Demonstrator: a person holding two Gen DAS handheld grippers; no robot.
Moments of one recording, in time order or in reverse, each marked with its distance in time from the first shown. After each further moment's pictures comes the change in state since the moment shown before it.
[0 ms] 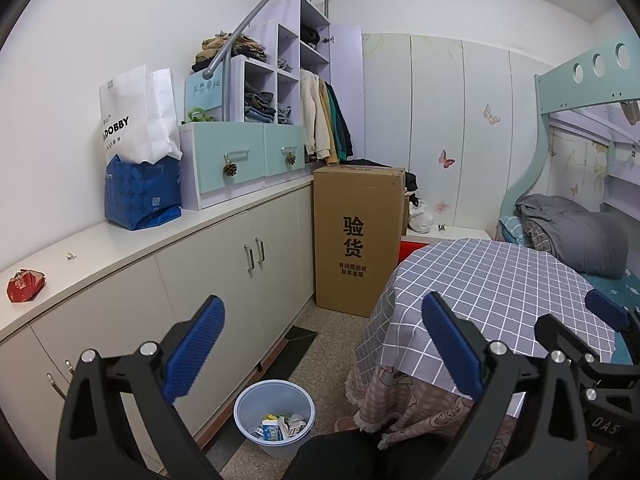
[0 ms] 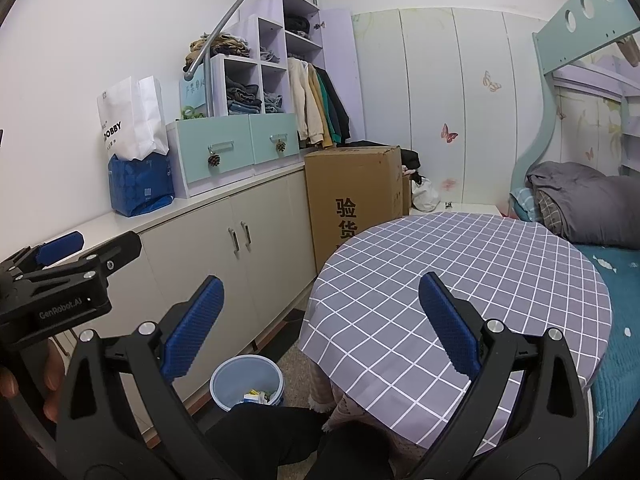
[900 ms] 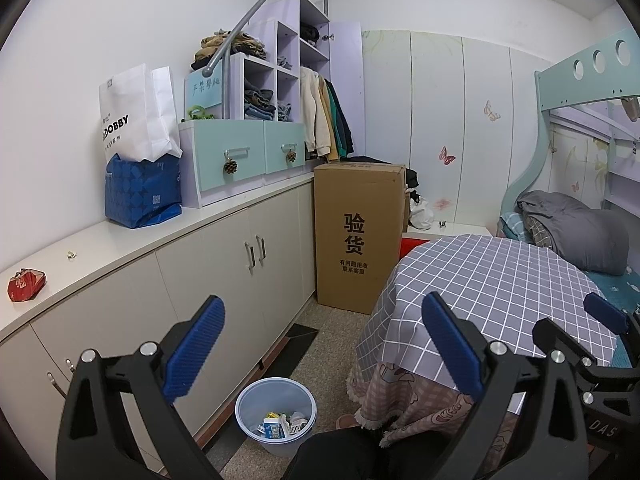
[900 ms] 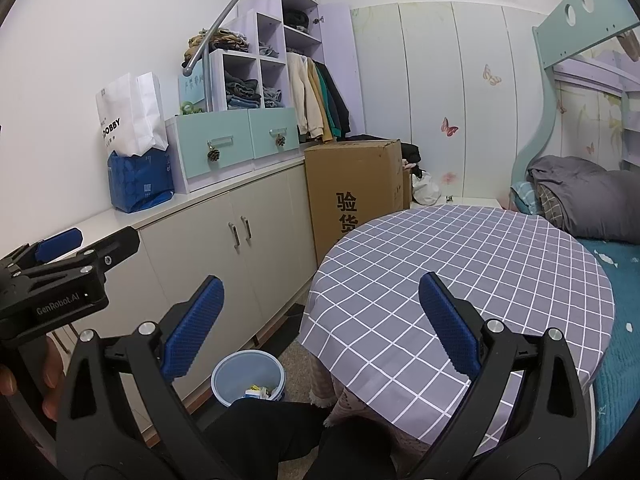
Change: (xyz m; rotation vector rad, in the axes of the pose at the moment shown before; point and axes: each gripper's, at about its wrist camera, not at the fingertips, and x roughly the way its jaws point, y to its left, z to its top) left arm 0.000 -0.001 -0.004 0.005 0.005 0.003; right arm 0.000 -0.008 -0.008 0.004 0.018 0.006
